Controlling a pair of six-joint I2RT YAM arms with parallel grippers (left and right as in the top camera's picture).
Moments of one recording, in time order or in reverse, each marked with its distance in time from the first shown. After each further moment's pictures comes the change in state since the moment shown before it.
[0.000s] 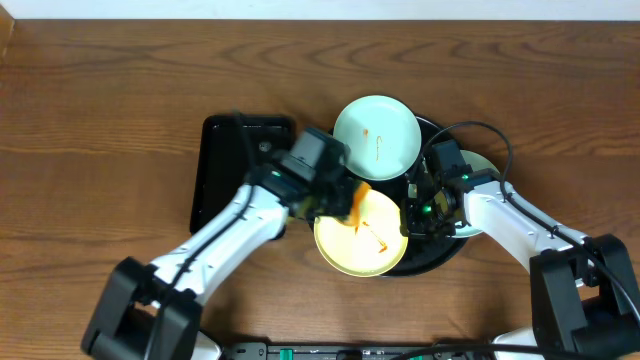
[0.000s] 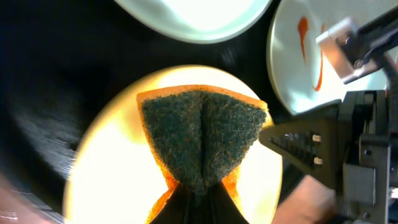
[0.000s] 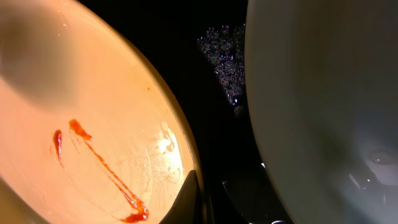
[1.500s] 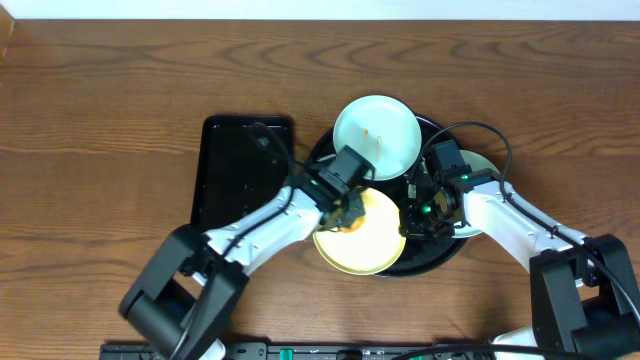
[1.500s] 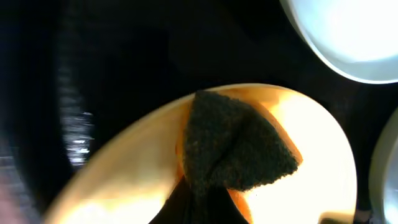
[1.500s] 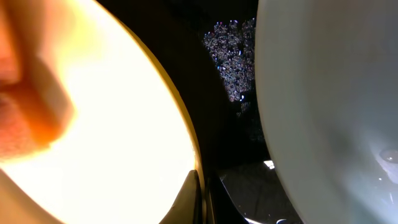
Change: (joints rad) left arm -0.094 0.142 0.006 0.008 -0.311 -0.395; right arm 0.000 0.000 0.000 -0.007 -0.012 0.000
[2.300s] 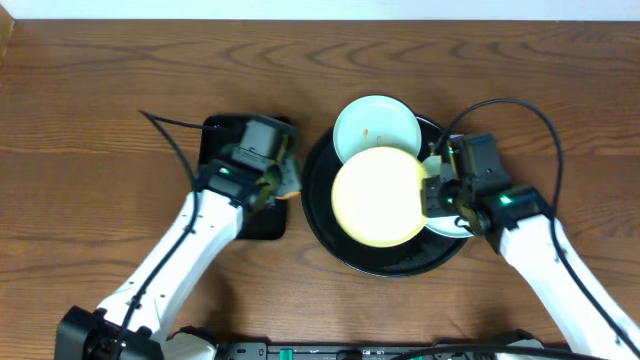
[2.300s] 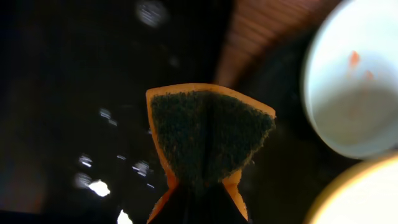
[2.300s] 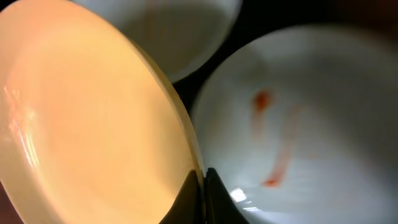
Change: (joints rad) left arm 0.326 -0.312 -0.002 -0.174 -0.093 0.335; right arm 0.003 -0.388 0.024 0.025 0.363 -0.089
